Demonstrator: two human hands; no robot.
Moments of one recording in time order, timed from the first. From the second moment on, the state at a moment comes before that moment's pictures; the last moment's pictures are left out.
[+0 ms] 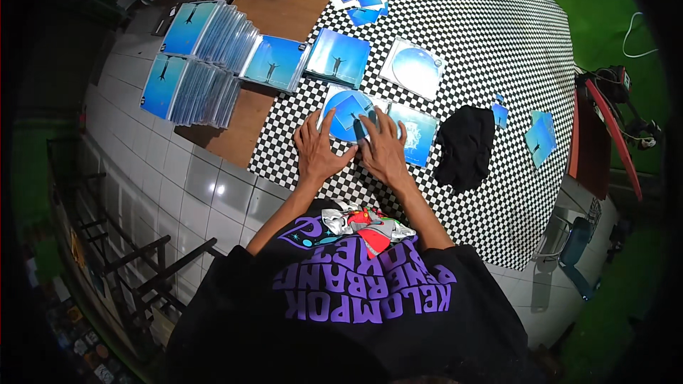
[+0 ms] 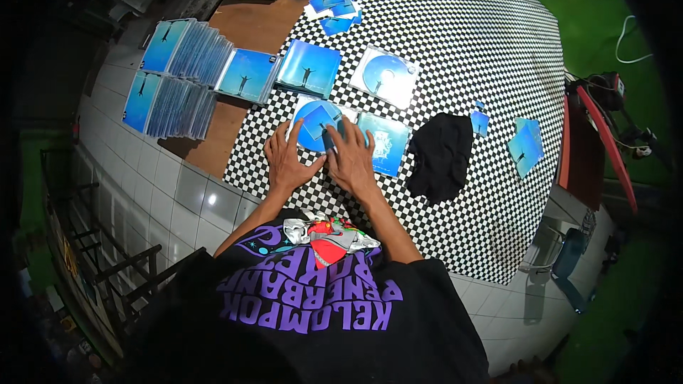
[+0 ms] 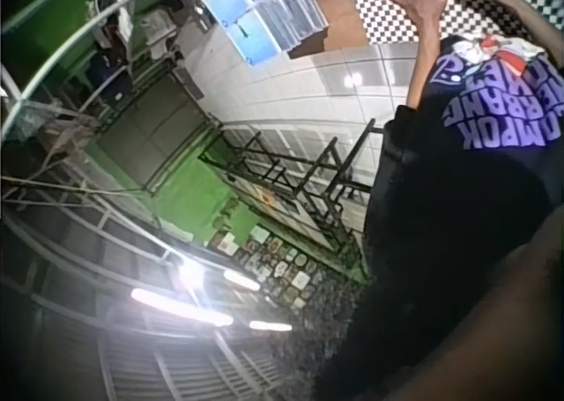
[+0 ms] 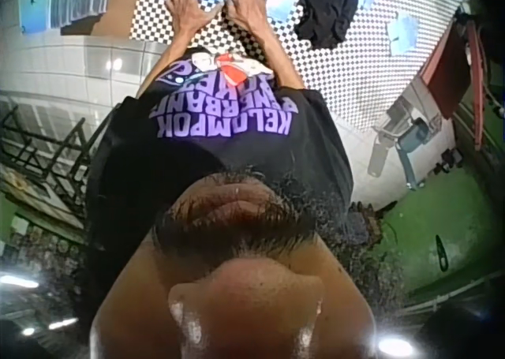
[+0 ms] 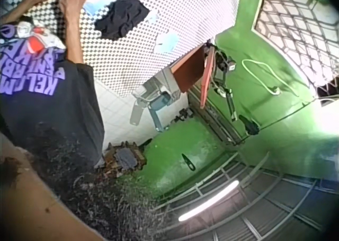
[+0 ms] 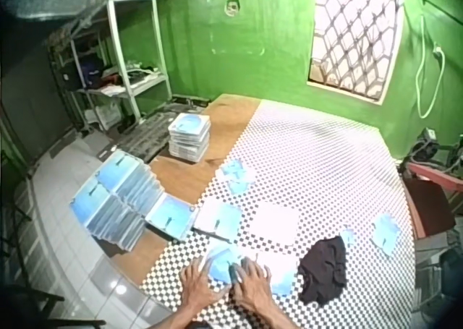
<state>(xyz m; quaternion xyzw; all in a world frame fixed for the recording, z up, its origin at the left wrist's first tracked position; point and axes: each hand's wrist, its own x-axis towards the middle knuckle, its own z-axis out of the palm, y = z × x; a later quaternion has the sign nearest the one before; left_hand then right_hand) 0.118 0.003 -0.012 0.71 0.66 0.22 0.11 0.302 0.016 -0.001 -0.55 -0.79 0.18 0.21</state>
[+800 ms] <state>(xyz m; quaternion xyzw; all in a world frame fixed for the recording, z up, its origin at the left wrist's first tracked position) 0.102 -0.010 -0.018 0.71 0.63 0.28 0.15 0.394 -0.023 -0.017 -0.73 -0.45 0.32 0.41</state>
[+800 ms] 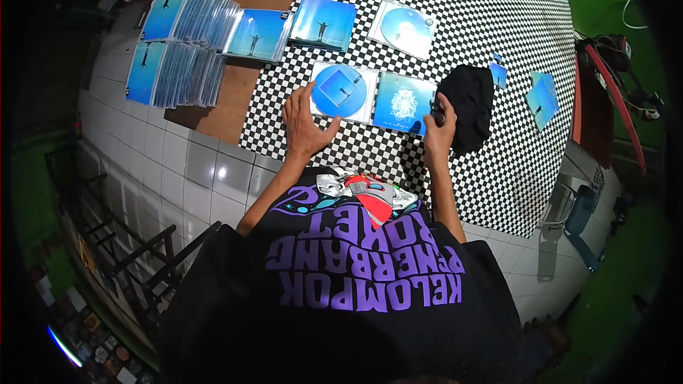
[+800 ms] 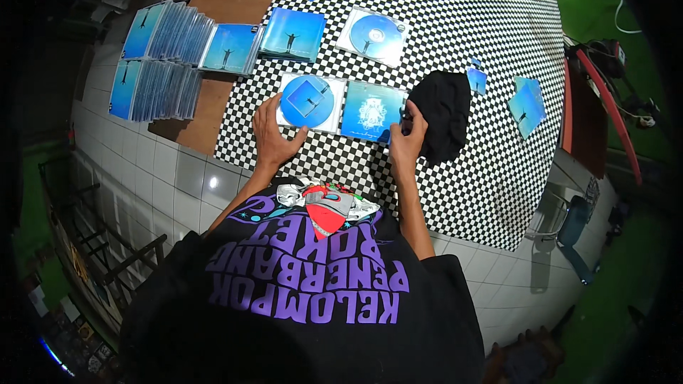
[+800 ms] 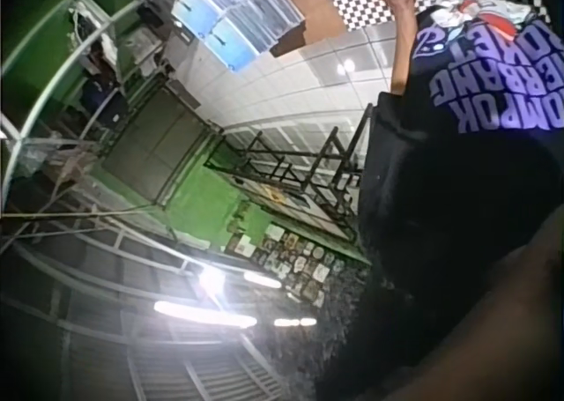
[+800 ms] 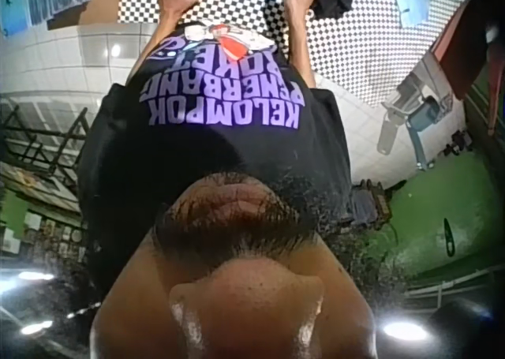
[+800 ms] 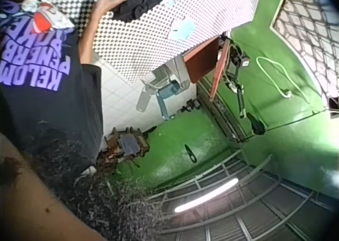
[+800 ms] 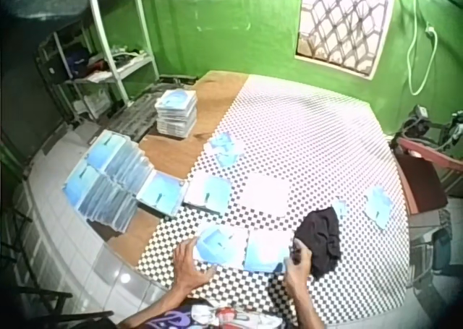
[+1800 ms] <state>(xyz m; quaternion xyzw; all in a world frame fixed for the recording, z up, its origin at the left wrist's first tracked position) 0.096 -0.014 -0.017 0.76 0.57 0.25 0.17 0.287 0.009 -0.016 -0.54 -0.81 0.17 0.16</state>
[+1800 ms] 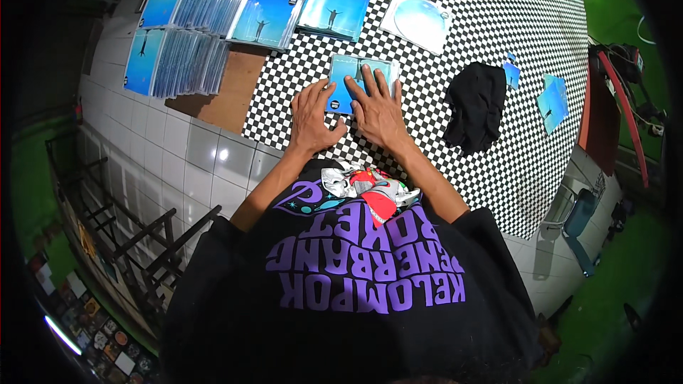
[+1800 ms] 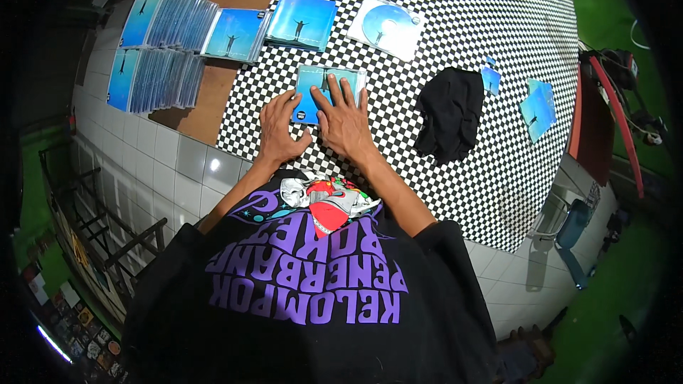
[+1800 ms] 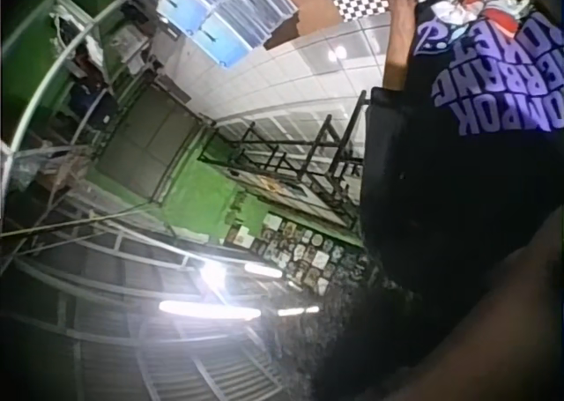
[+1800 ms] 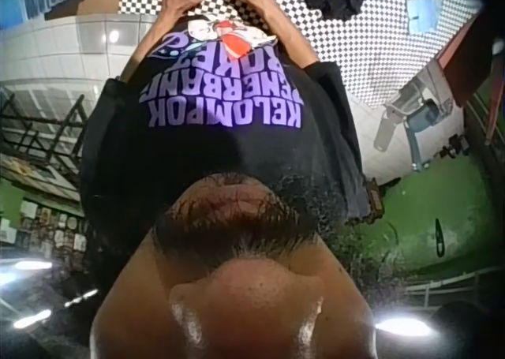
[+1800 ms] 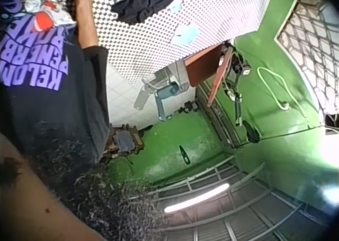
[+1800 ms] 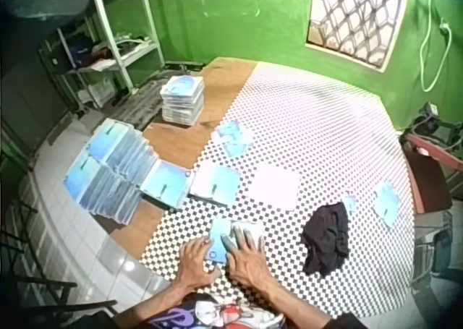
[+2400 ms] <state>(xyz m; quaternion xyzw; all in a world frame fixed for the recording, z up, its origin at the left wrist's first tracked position) 0.137 0.021 -0.012 0.82 0.49 0.21 0.21 0.440 0.001 -0.009 -0.72 -0.56 0.26 0.32</state>
